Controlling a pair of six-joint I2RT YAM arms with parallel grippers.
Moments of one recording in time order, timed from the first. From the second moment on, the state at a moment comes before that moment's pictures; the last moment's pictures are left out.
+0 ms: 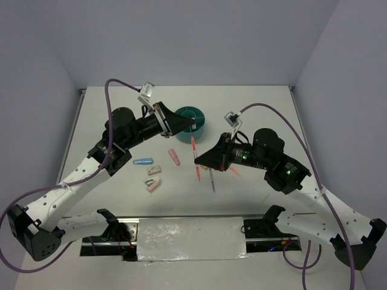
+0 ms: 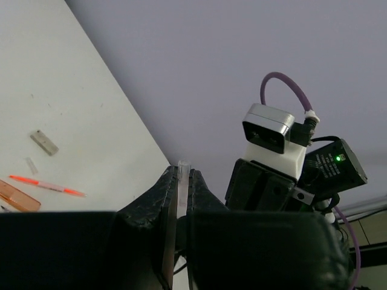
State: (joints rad) left arm -0.64 1.10 1.10 0.06 0.31 -0.93; right arm 0.79 0.85 0.96 -0.23 -0.44 0.74
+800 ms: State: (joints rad) left arm -0.64 1.09 1.10 0.08 0.34 -0.92; right arm 0.79 0.86 0.97 -0.27 -0.35 0.71
